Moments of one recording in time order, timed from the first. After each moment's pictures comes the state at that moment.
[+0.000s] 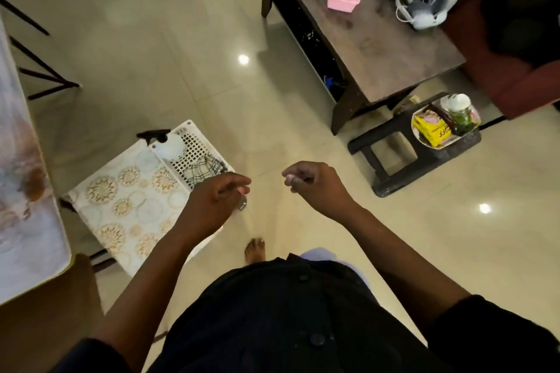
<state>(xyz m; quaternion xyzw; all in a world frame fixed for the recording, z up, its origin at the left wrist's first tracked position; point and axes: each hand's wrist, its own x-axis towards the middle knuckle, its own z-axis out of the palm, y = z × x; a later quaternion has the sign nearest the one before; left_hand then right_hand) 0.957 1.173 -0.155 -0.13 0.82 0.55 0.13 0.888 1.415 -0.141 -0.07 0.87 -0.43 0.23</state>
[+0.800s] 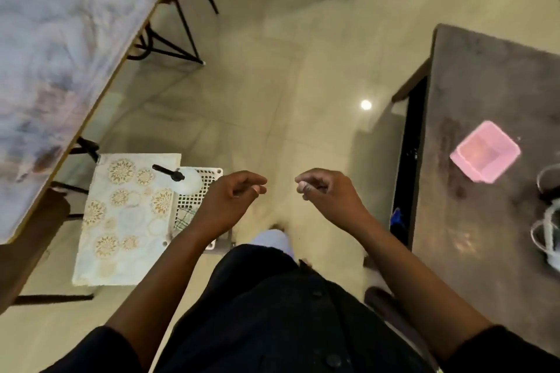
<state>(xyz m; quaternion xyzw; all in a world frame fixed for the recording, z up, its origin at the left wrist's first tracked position) 0.644 1.183 -0.149 -0.41 0.72 0.56 -0.07 0.444 1.323 -0.149 -0.33 0.79 -0.35 0.38</state>
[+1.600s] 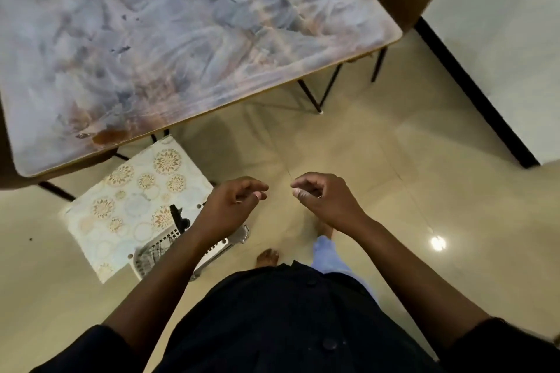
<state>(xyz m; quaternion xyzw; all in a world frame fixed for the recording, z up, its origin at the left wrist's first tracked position) 0.546 0.937 -0.160 -0.67 0.48 0.50 -0.28 0.310 0.873 -0.153 -0.66 0.56 -0.12 0.49</state>
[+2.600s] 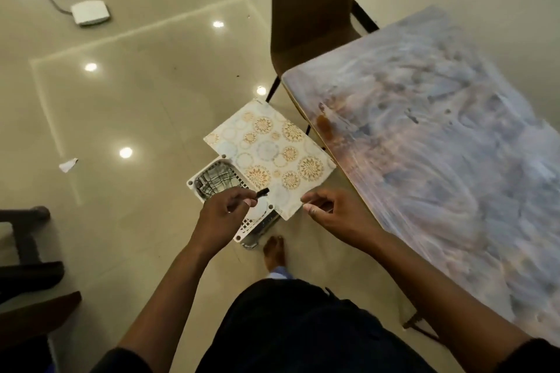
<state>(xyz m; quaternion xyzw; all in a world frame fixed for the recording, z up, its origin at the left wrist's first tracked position) 0.554 0.992 -0.196 -0.80 -0.15 0.13 -0.57 0.600 0.727 -0.148 -0.89 -0.07 0.26 0.37</state>
